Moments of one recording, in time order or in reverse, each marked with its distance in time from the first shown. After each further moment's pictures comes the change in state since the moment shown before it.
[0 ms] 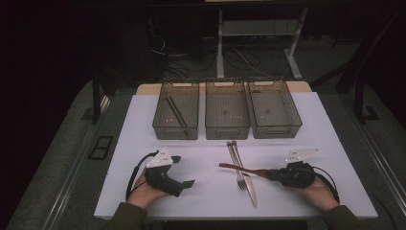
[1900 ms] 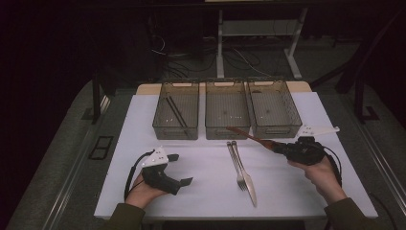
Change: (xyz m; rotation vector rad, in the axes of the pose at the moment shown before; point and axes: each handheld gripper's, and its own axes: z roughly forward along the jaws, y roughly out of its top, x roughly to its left) left arm 0.008 -0.004 -0.002 -0.054 -0.006 -0.013; right arm -0.020 0.050 -0.037 -0.190 -0.125 0.098
